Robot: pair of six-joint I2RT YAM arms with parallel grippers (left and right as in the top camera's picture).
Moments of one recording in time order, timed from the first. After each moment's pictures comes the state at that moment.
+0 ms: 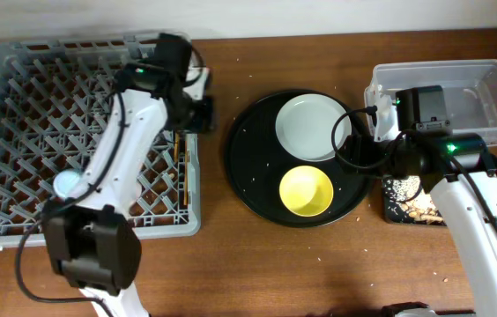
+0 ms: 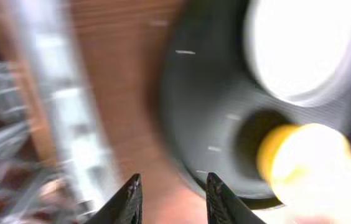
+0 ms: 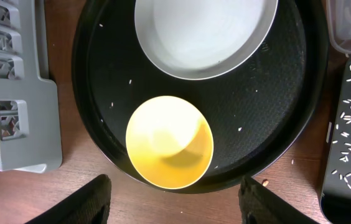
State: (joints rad) left arm -0.25 1.94 1.81 -1.13 0.23 -0.14; right arm 0.07 1.36 1.28 -1.04 -0.30 0.23
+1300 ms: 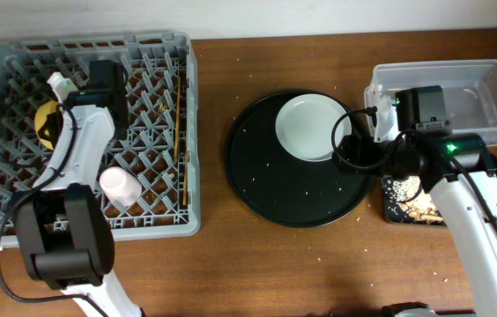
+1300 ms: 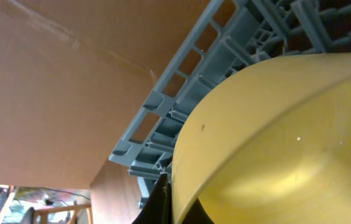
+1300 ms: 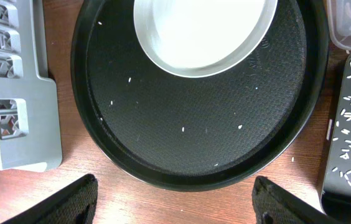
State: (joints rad) left arm 0.03 1.96 1.54 -0.88 -1.14 -0.36; right arm 0.07 1.36 1.28 -1.05 -0.30 0.23
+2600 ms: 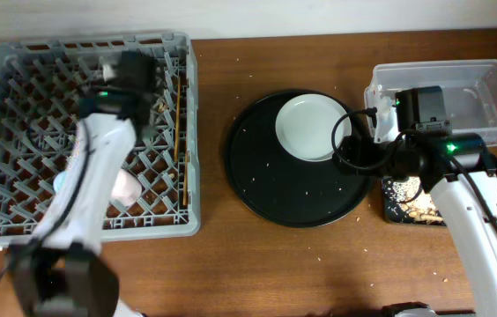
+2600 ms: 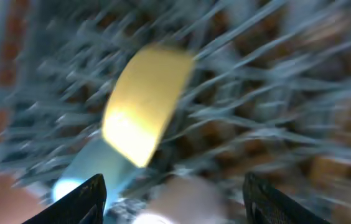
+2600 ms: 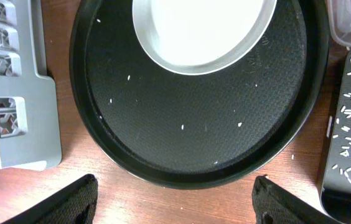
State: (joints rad) left arm -0.14 1.74 1.59 -1.02 -0.44 -0.26; right arm 0.07 1.36 1.28 -1.06 -0.30 0.23
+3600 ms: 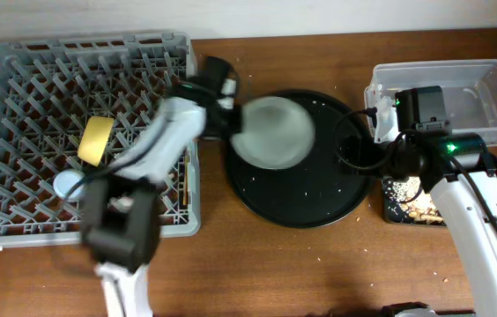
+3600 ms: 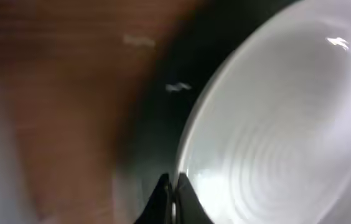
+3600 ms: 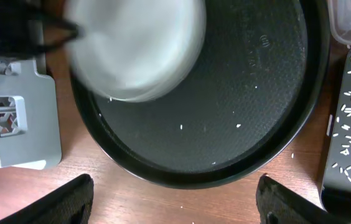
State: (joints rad) left arm -0.35 2.10 1.71 -0.83 0.21 -0.35; right arm 0.07 1.36 1.28 -1.06 -0.30 0.23
